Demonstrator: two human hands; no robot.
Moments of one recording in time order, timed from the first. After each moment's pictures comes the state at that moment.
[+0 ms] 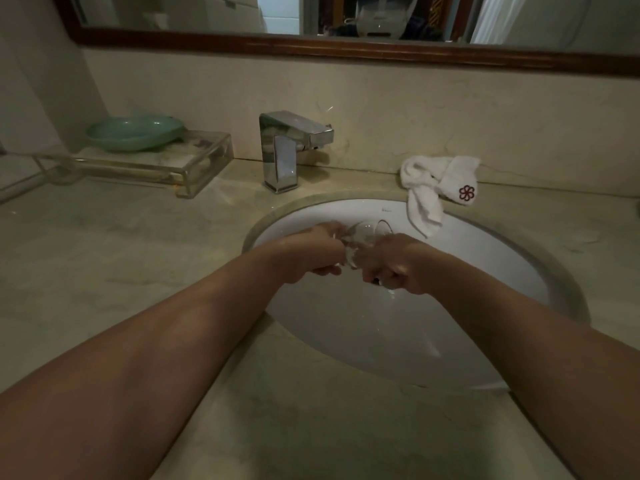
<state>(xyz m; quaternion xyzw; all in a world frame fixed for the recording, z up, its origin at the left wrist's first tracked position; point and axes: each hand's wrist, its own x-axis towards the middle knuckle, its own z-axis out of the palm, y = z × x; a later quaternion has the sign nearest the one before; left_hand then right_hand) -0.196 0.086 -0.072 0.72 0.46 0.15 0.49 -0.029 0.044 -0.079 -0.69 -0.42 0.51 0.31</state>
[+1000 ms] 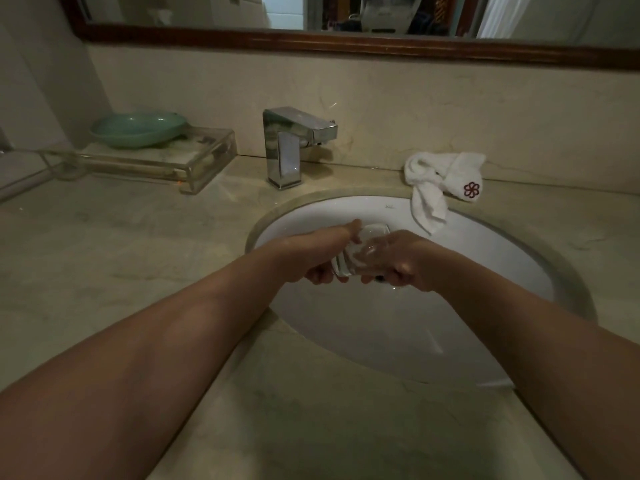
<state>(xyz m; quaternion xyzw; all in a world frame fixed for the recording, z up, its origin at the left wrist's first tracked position) -0.194 0.081 -0.072 0.67 0.50 0.11 0.54 -0.024 0.040 -0.082 -0.68 -0.46 0.49 0.29</state>
